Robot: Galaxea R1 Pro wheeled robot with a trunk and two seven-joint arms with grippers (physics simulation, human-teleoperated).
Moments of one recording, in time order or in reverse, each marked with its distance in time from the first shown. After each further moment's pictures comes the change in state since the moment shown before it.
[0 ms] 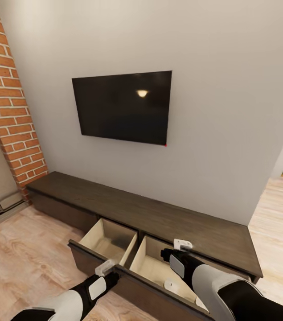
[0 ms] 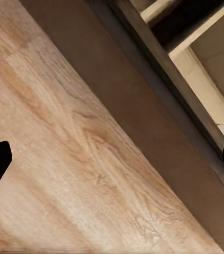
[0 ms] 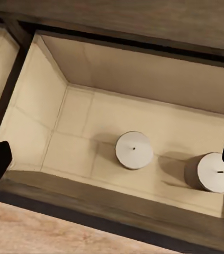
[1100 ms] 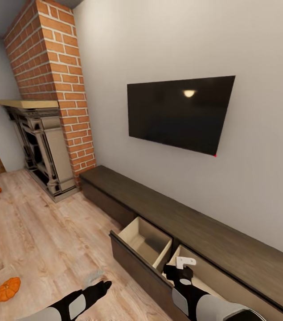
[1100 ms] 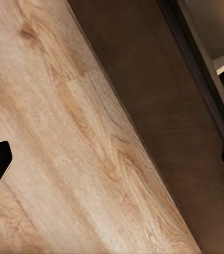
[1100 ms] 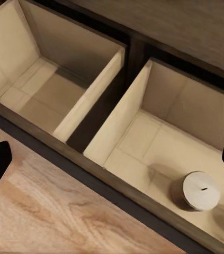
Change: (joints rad) left arm 0.085 0.118 0.000 -0.002 -0.070 -0.045 -0.325; right arm 0.158 0.000 0.000 0.014 0.146 -0.327 -0.002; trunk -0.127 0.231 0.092
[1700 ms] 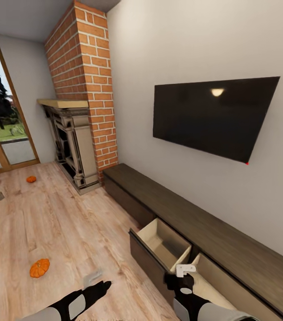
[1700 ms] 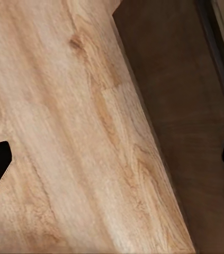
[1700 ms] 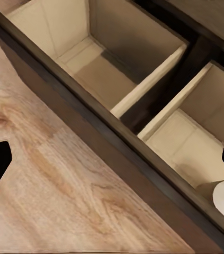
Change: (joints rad) left arm 0.000 0.002 -0.001 0.000 -0.002 0.001 0.002; right arm 0.034 0.000 0.001 0.022 0.071 0.001 -0.001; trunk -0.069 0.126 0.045
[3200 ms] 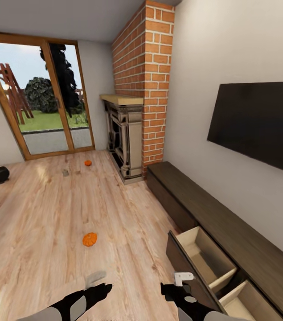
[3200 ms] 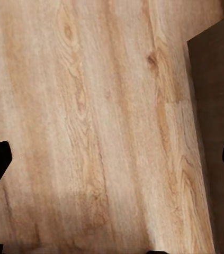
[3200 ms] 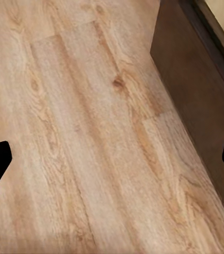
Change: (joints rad) left arm 0.000 -0.005 0.000 0.000 -0.121 -0.001 0.007; right arm 0.035 -0.021 -0.001 0.011 -0.004 0.023 0.185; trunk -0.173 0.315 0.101
